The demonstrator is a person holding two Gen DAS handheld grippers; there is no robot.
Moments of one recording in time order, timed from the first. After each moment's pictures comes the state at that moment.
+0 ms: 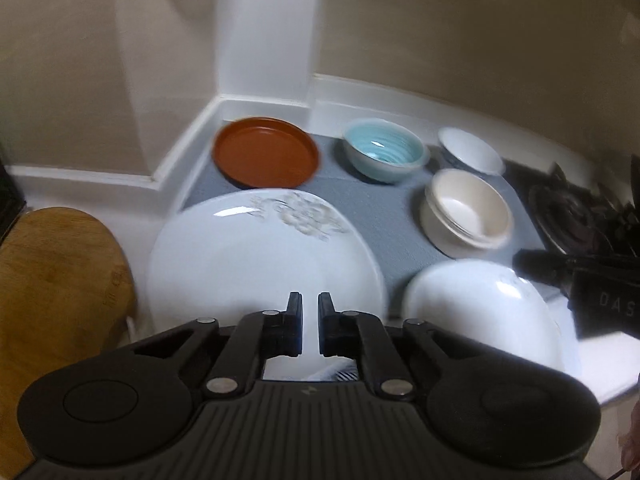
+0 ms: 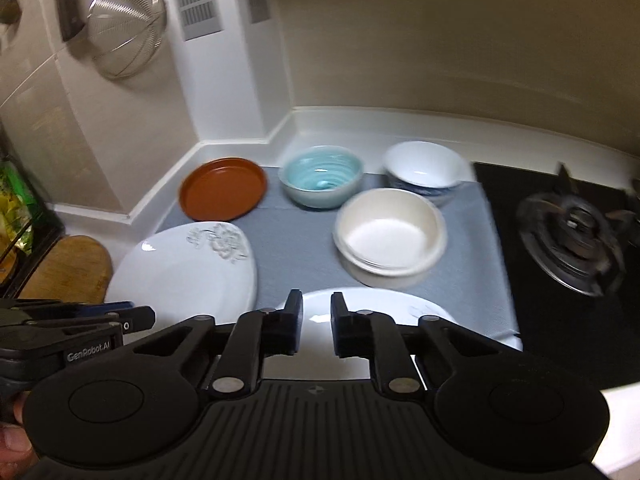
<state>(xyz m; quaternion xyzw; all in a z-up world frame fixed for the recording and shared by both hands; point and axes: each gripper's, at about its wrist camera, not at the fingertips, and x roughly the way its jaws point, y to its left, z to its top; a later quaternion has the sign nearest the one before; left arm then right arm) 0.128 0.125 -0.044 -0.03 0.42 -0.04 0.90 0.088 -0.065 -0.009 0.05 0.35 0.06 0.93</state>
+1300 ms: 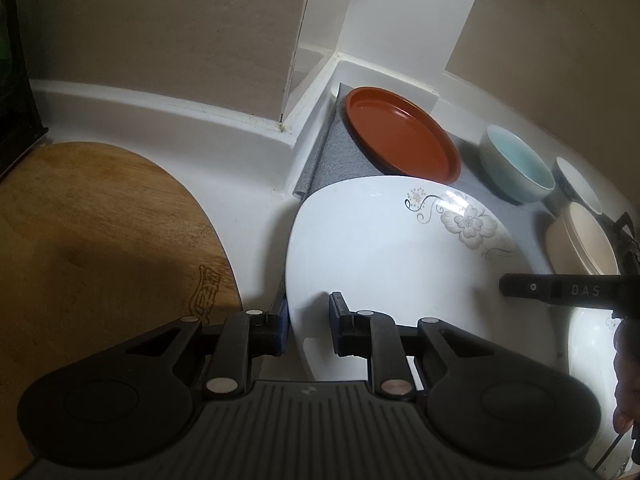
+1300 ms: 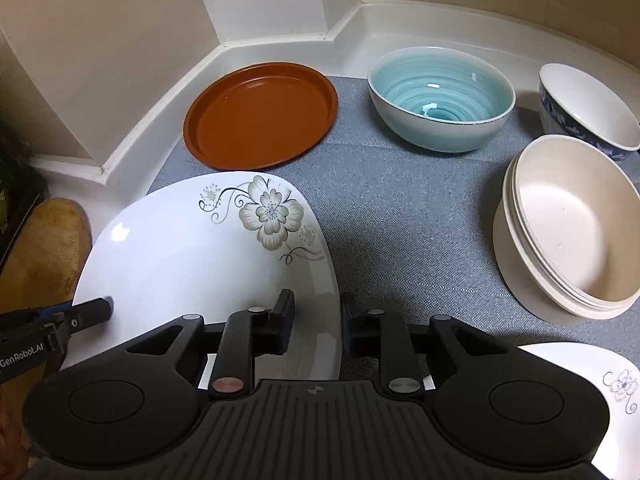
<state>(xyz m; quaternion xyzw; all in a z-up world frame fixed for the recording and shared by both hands) 0.188 0.248 -0.119 -0.08 0.44 0.00 0.89 0.230 0.015 -0.106 0.05 0.46 0.11 0.88</state>
